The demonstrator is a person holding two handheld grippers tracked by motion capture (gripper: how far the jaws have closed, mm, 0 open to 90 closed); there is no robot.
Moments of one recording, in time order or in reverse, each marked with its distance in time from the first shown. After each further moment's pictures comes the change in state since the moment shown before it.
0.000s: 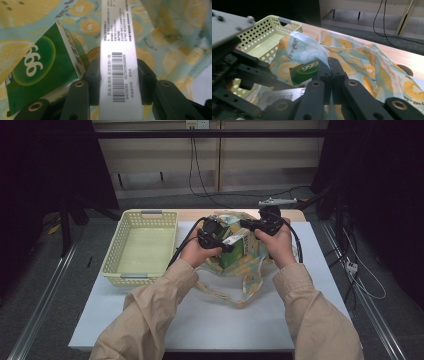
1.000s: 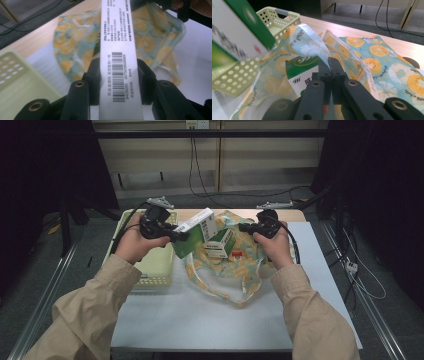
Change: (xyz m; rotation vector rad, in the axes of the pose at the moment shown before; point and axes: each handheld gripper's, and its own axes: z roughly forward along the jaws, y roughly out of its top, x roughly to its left) left arm 0.027 -0.024 -0.153 -0.051 0.057 0.063; right arm -0.006 -0.011 0.012 0.031 0.010 0.008
